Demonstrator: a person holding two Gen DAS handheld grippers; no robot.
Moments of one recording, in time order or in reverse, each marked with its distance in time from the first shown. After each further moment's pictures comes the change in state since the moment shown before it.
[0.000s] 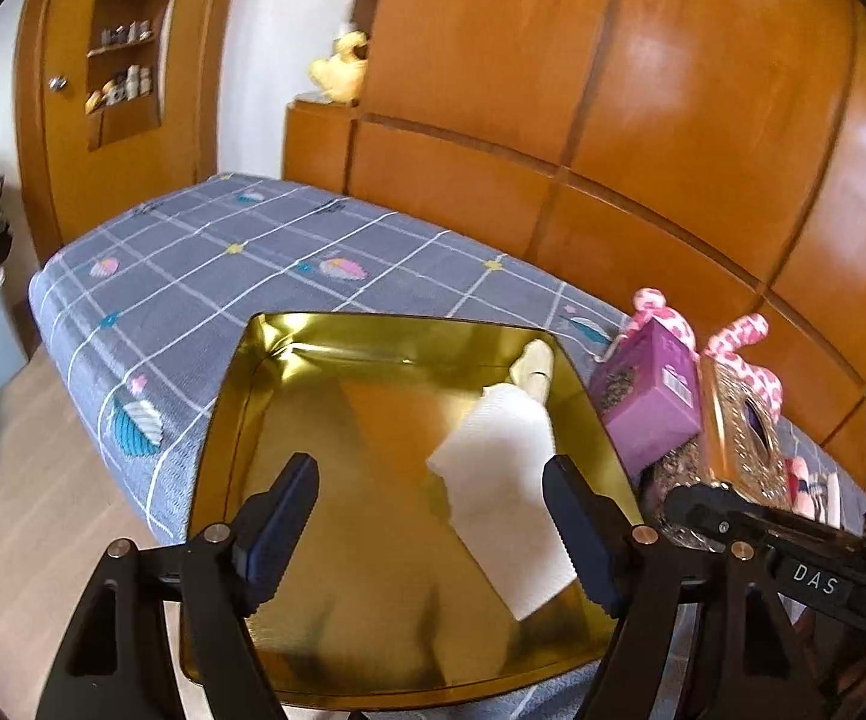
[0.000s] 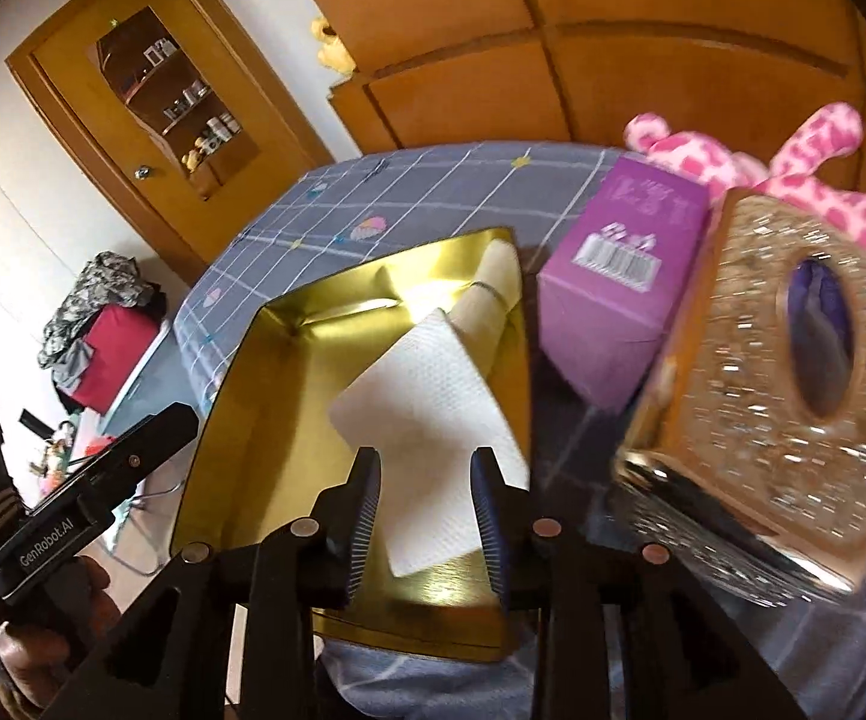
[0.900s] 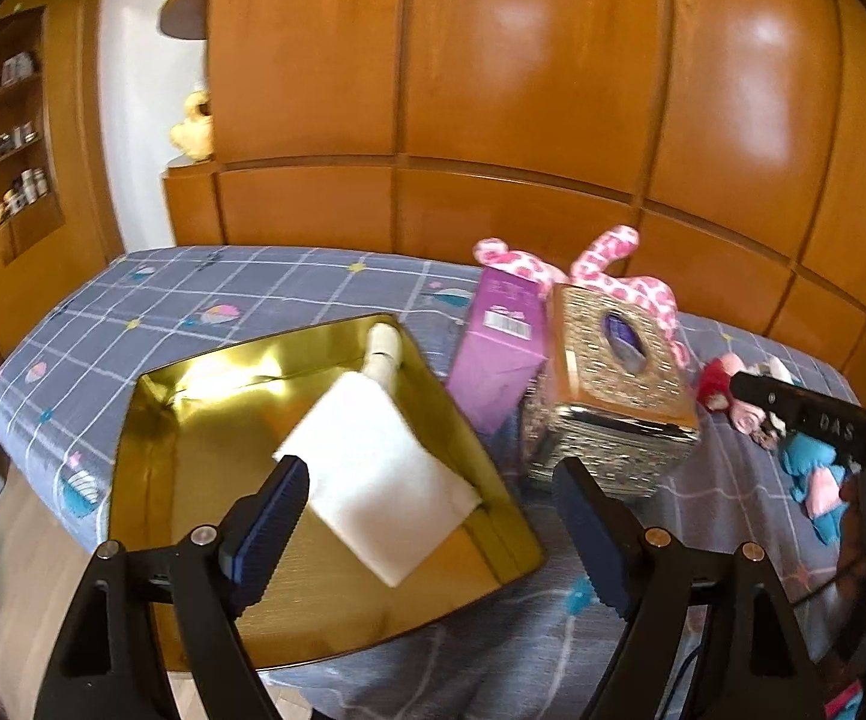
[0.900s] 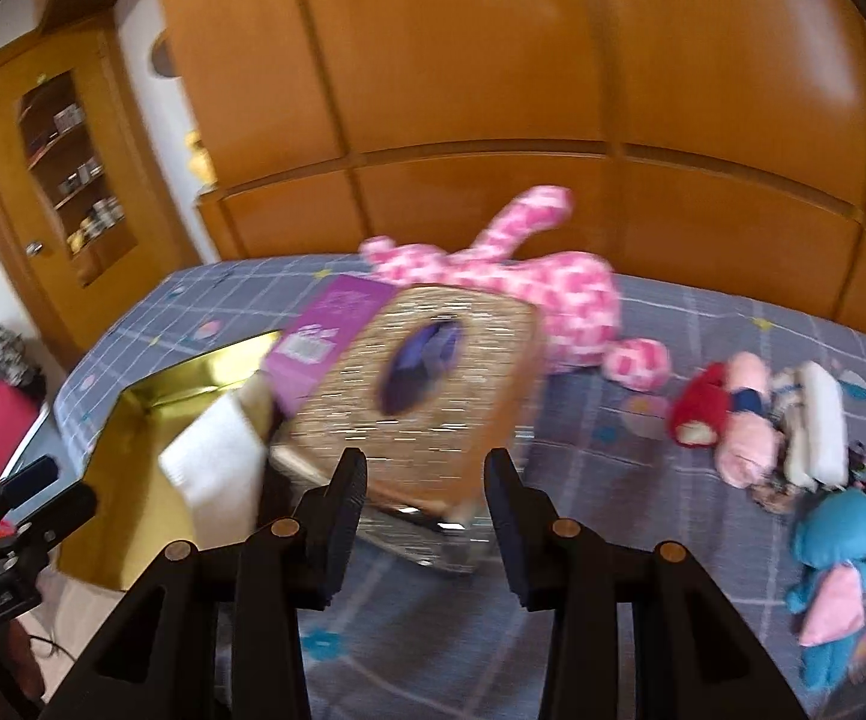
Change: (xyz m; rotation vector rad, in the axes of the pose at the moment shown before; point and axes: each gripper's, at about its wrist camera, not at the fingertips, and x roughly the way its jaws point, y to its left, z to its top) left arm -0.025 -0.101 -0.028 0.285 -0.011 -0.117; right arm -0.119 -0.084 -0.035 0.076 -0.253 -0.358
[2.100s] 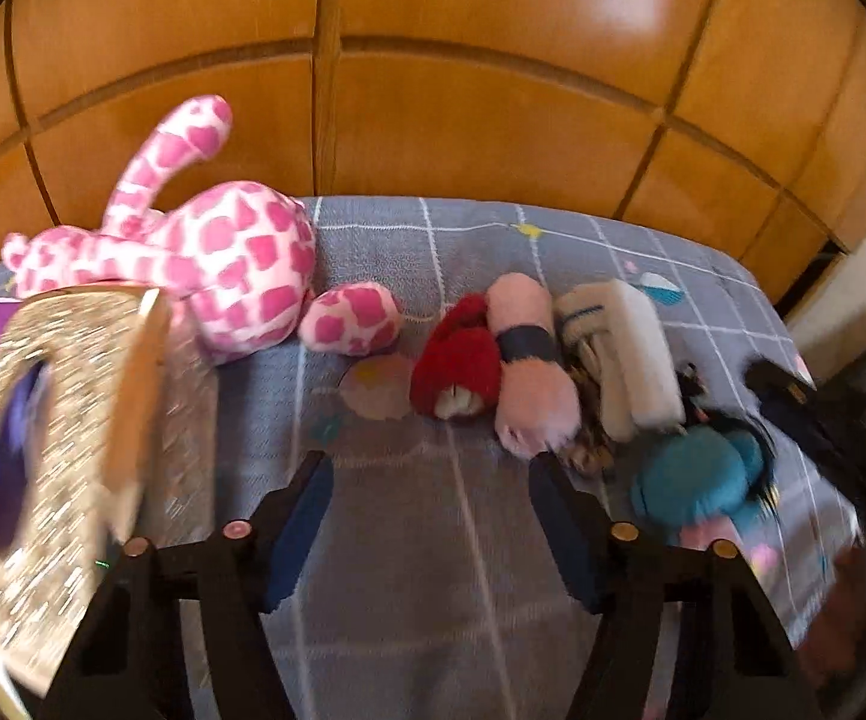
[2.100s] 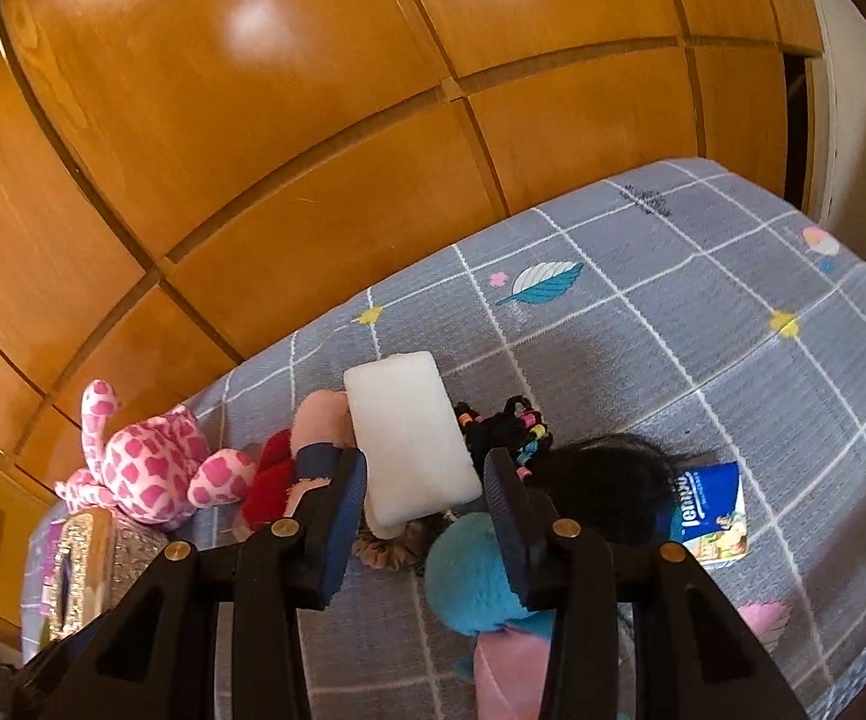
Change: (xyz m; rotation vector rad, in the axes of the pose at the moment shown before) left arm 0.178 -0.283 0.046 0.182 0.299 -0.297; right arm -0.040 -0.280 -0.020 0.624 -0.111 -0.319
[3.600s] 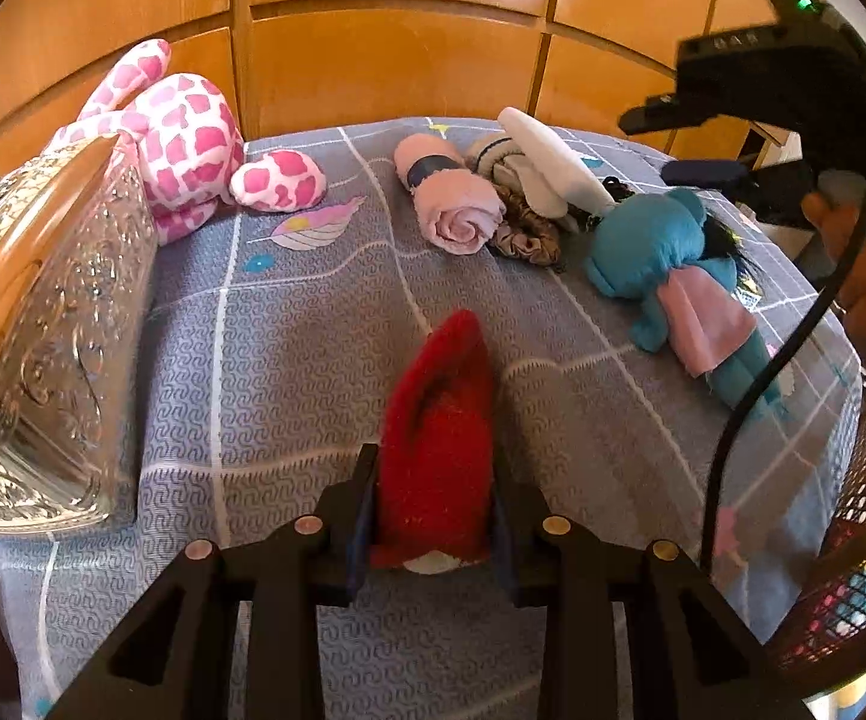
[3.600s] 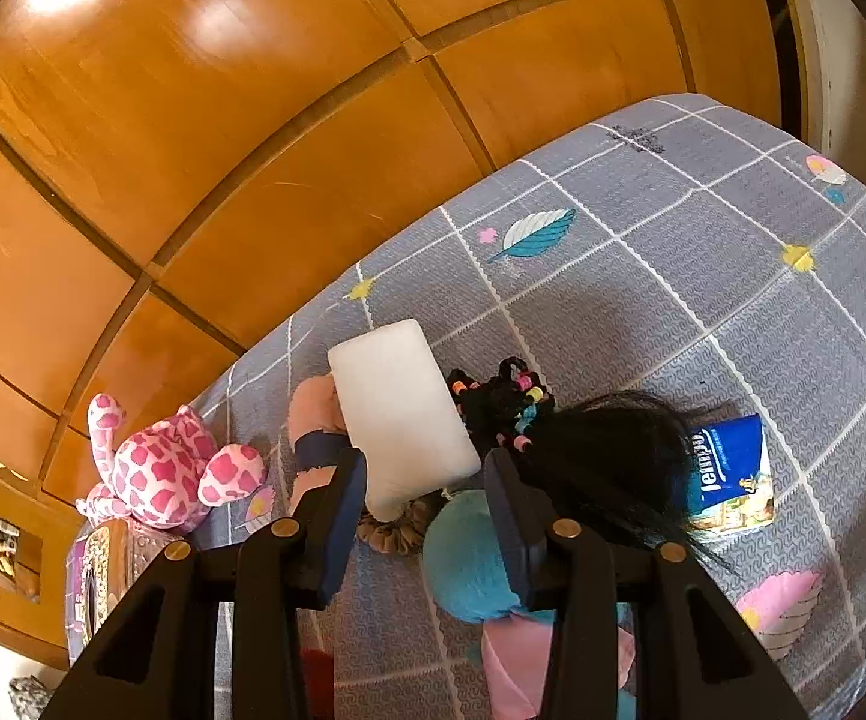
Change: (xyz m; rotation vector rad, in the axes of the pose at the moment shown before) left arm -0.011 -0.005 -0.133 0.235 -0.036 -0.084; right arm 0.013 -0.015 -0.002 0.102 0.078 0.038
